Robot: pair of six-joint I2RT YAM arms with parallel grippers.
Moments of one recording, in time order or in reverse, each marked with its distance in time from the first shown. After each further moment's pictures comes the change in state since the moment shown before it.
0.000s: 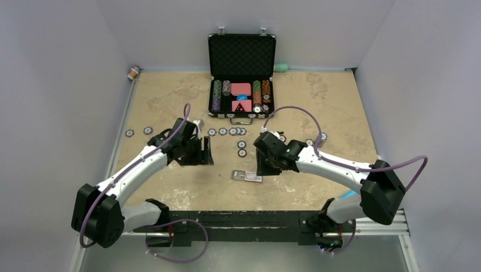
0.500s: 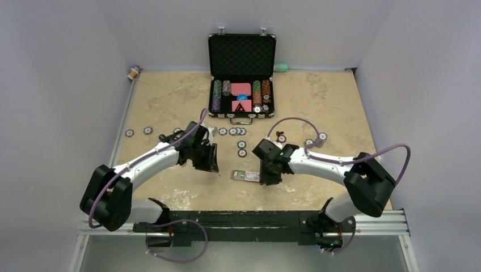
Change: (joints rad) left arm -0.077 0.156 -0.037 0.142 0.139 0.042; right arm 0.000 0.085 -0.105 0.036 -0.041 0.164
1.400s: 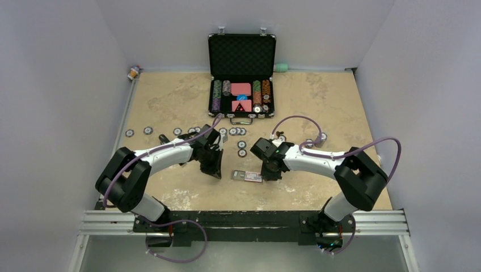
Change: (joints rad) left arm -0.087 0.194 0.033 0.029 0.006 -0.001; right arm -0.021 0.091 0.029 -0.026 0.135 0.109
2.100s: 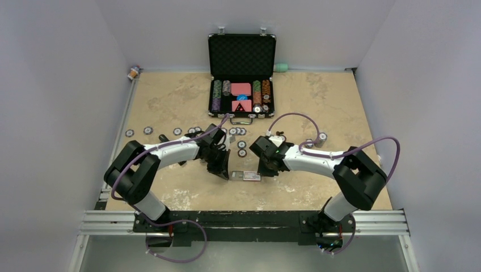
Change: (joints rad) left arm -0.029 0.092 0.041 0.059 0.108 0.000; right arm -0.005 0.008 -0.010 0.138 0.014 -0.060
